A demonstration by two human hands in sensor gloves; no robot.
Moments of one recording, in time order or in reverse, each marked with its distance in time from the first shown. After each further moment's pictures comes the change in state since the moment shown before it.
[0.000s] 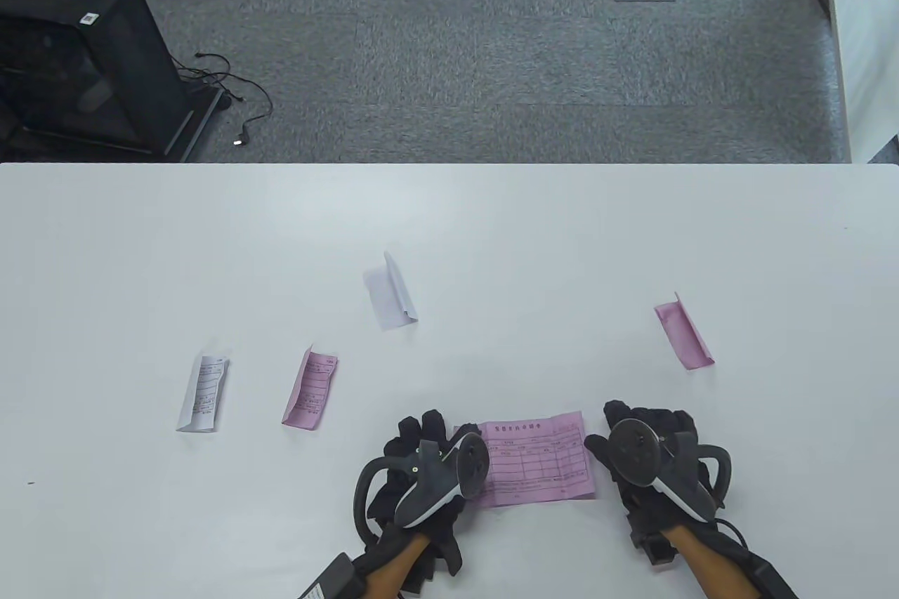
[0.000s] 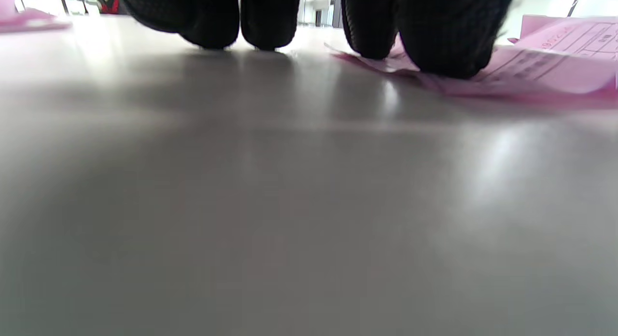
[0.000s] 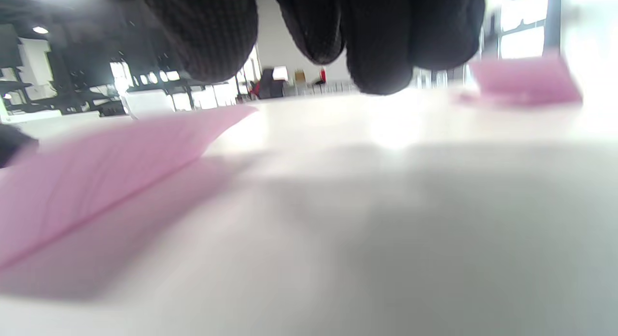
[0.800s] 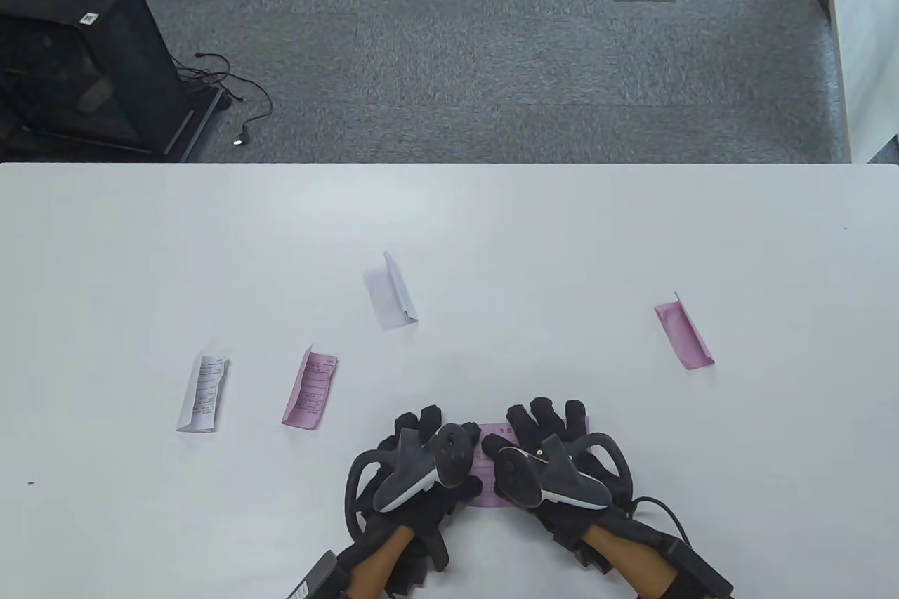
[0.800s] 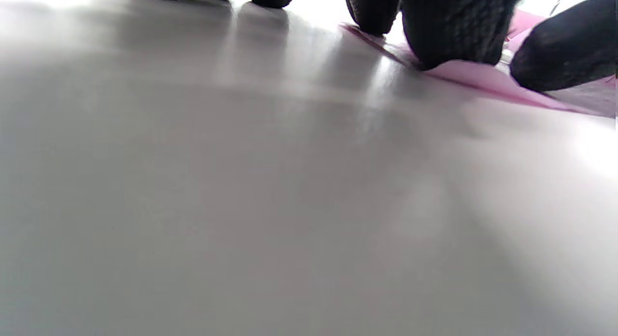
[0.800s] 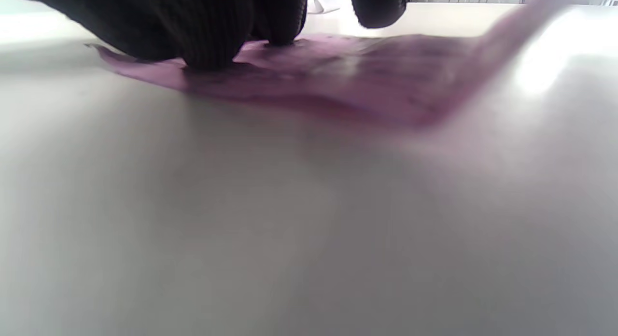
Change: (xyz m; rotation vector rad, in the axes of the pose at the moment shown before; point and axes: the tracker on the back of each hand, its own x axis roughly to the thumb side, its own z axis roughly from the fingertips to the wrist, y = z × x) left_hand -0.012 -0.004 -0.005 -0.118 -0.068 0.089; right_hand 0.106 0.038 -0.003 0.318 -0.387 0.094
